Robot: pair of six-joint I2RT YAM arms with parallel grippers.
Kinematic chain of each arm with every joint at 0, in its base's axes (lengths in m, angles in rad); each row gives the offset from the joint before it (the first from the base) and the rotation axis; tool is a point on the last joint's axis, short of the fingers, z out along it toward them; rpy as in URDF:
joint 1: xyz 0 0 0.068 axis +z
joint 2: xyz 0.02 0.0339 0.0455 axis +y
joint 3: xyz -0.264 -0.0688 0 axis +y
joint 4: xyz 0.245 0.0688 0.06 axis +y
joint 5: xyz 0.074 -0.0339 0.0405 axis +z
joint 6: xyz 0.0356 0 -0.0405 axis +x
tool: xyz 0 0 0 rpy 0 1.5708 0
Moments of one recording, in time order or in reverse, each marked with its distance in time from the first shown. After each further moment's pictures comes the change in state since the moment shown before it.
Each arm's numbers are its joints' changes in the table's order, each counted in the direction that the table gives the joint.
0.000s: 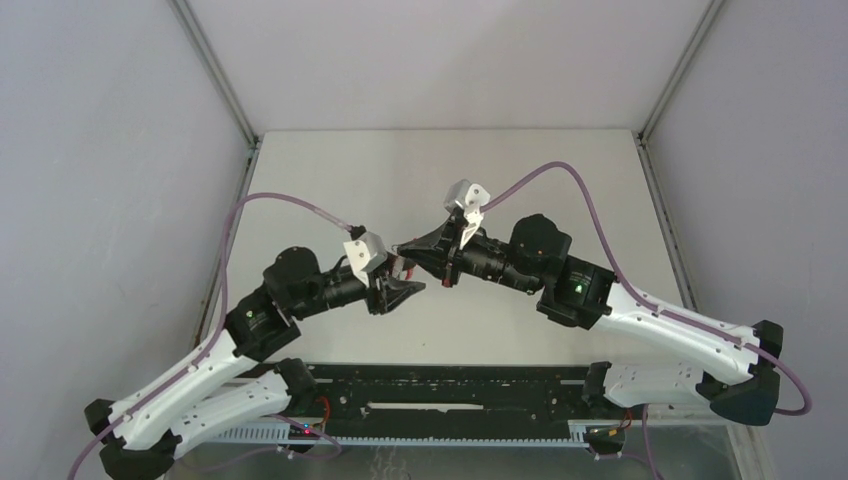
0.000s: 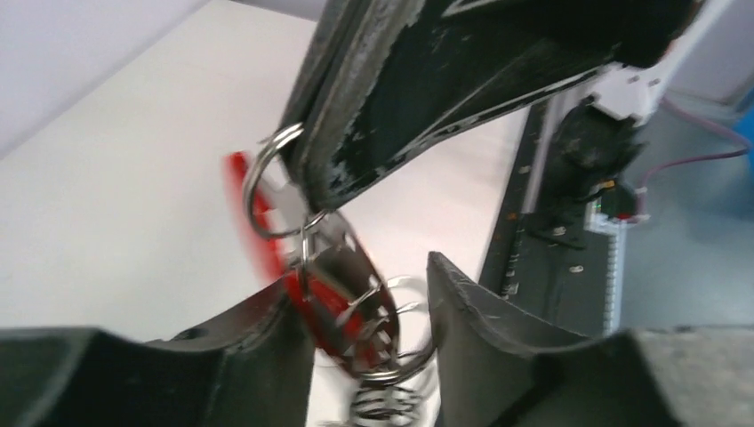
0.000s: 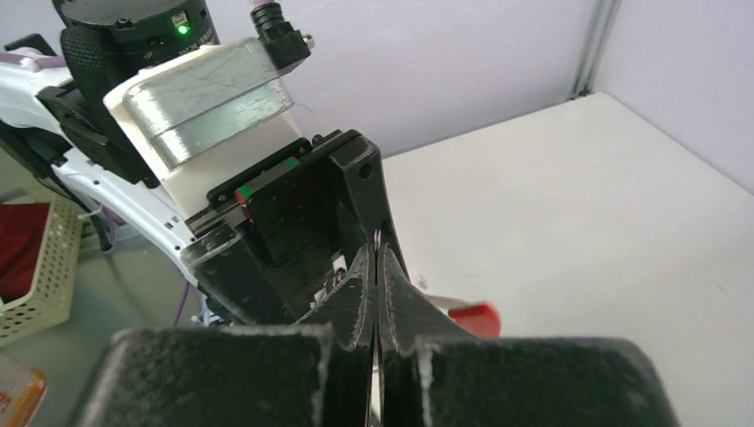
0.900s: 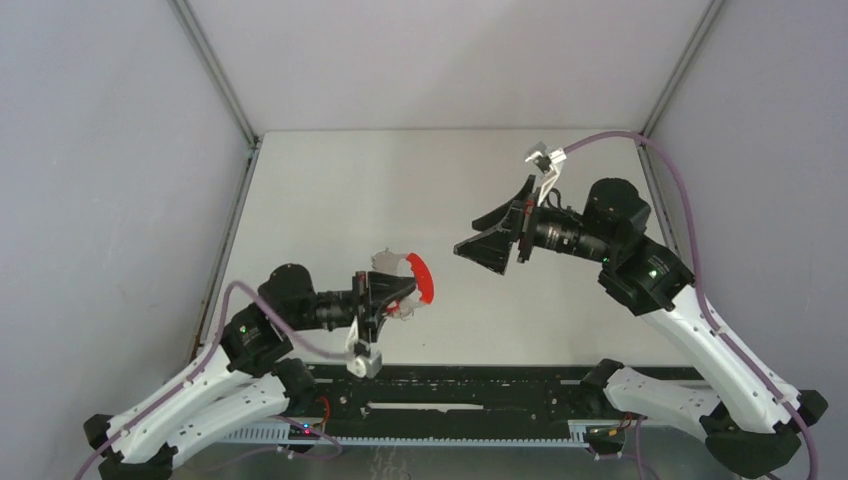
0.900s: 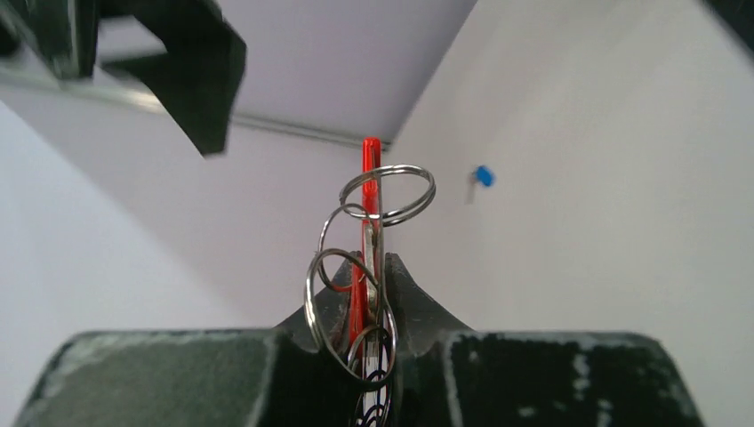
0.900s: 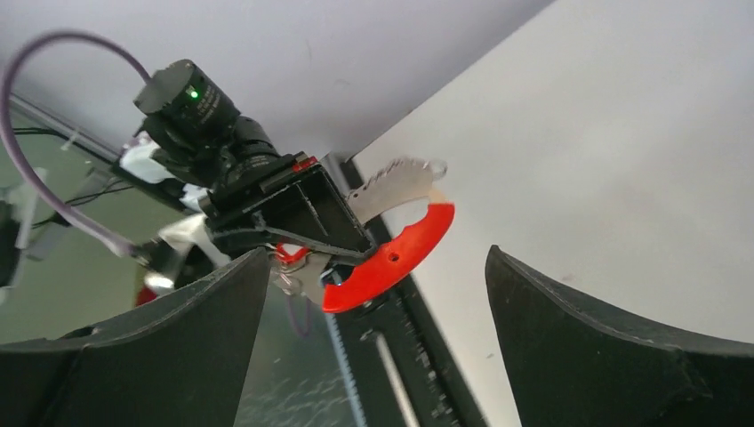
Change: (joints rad) left arm 0.007 -0.092 0.060 0.085 -0.224 1.178; right arm -0.417 -0.173 -0.077 0.361 0.384 0.332
